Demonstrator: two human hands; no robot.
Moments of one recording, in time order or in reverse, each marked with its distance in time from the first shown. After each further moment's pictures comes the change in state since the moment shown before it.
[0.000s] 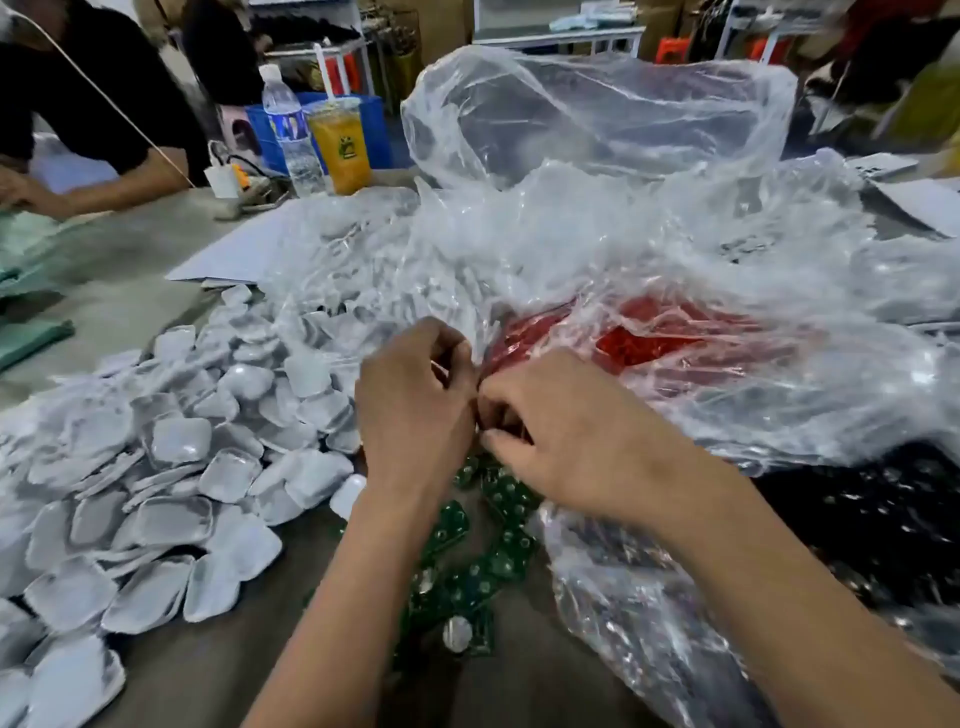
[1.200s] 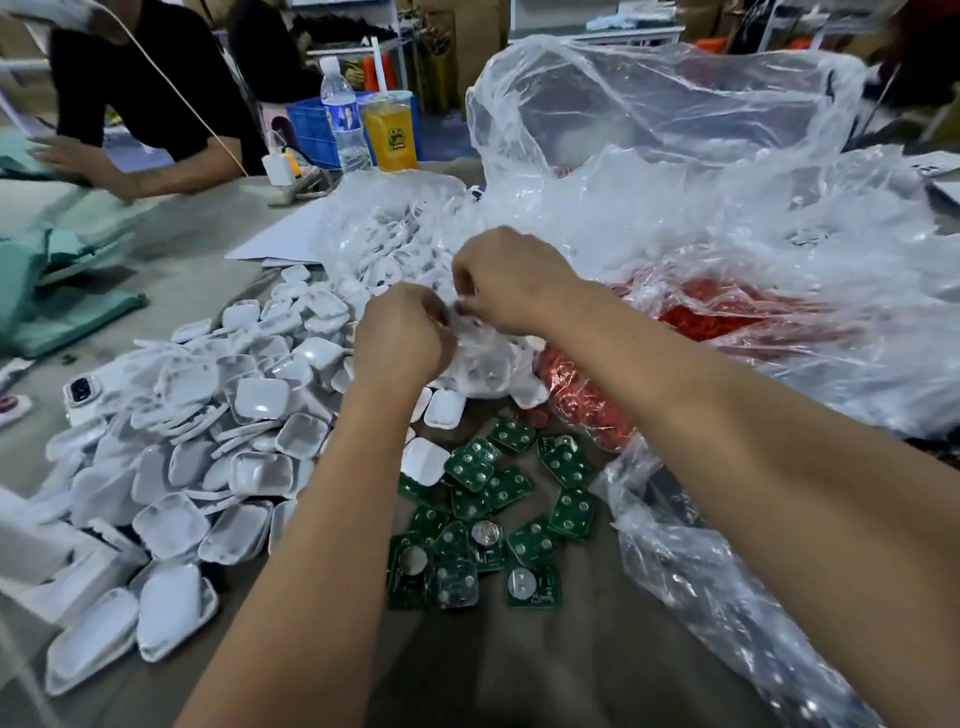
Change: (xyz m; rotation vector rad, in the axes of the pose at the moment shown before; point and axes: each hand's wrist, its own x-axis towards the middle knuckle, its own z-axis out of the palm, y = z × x) left_hand 0.055 -0.045 -0.040 0.277 -0.210 -0.255; right_hand 0.142 -0.012 0.008 -0.186 0.190 0.013
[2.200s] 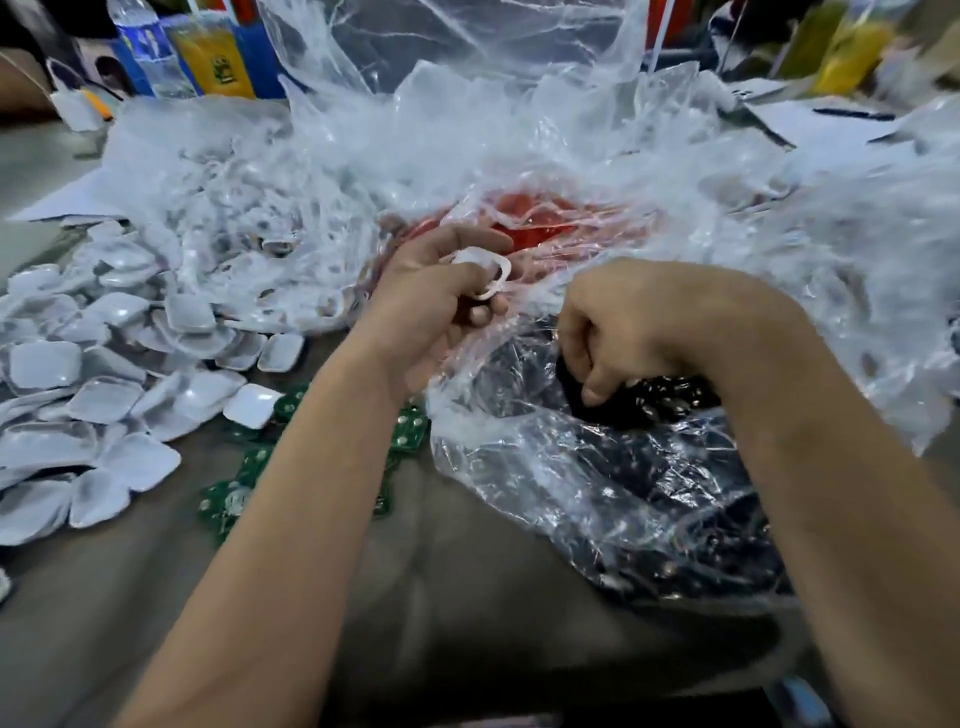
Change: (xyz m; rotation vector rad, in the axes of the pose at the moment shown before) left_hand -0.102 0.114 0.059 -1.159 -0.621 -0.064; right_hand -0.210 0.107 -0.057 0.012 -0.500 0.339
